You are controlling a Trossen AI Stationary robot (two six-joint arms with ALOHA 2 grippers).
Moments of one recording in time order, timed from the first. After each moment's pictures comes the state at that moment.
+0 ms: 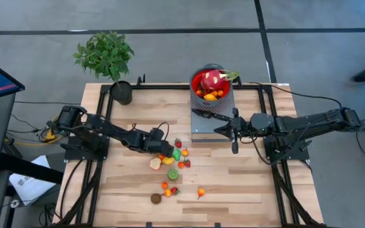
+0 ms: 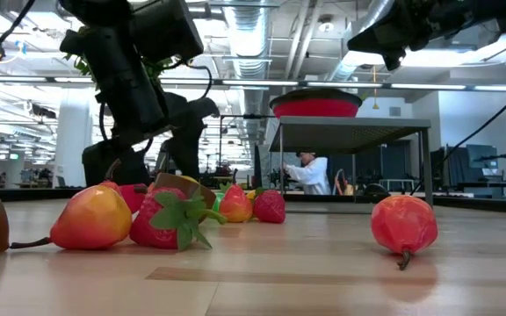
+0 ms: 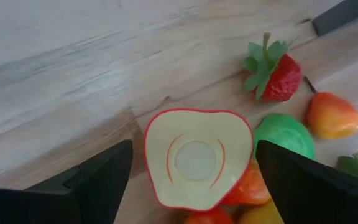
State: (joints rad) left arm -0.16 1.65 0.83 -0.34 -0.37 -1.26; right arm 0.09 0.88 0.56 0.04 0.18 0.05
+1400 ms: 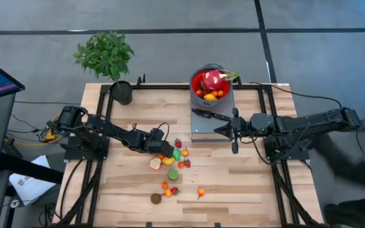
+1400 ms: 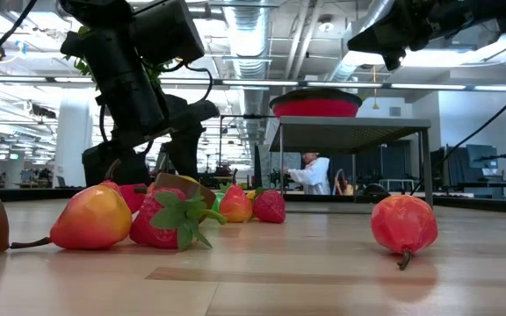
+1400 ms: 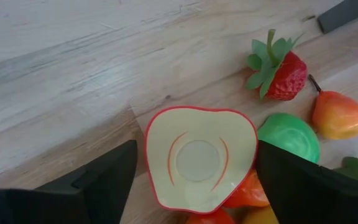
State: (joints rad) left arm -0.16 1.66 0.83 -0.34 -0.37 -1.26; right arm 0.09 0.88 0.56 0.04 0.18 0.05
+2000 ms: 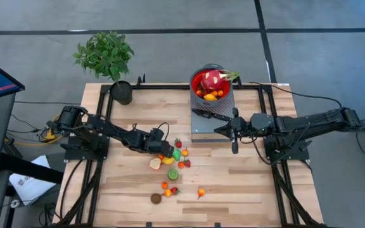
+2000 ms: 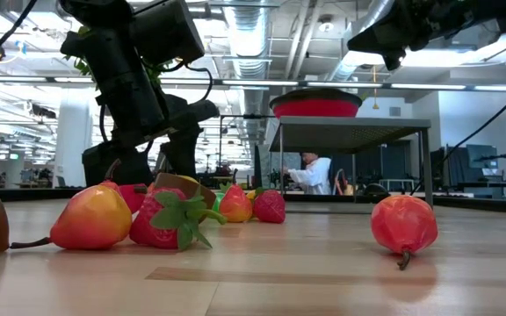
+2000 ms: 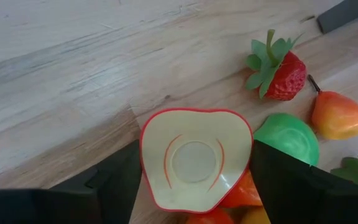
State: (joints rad) left arm -0.16 1.66 0.83 -0.33 -0.37 -1.27; right arm 0.09 0.88 0.56 0.04 0.18 0.05
